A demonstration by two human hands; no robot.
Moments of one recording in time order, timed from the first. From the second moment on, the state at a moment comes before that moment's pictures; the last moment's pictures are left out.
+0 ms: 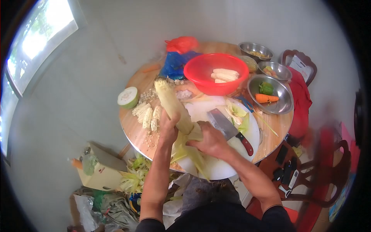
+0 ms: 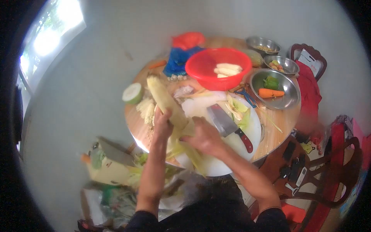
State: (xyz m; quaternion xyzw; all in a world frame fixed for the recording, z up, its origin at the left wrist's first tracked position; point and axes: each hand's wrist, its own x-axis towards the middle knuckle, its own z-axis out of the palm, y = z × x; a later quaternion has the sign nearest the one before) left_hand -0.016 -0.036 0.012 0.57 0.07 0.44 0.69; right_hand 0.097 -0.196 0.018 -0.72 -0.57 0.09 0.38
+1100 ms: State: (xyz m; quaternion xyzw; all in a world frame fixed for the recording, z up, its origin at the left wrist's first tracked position) left_hand 0.003 -0.038 -0.021 0.48 -0.04 0.32 0.82; right_hand 0.105 -0.170 0.042 -0.53 -0.58 -0.03 0.62
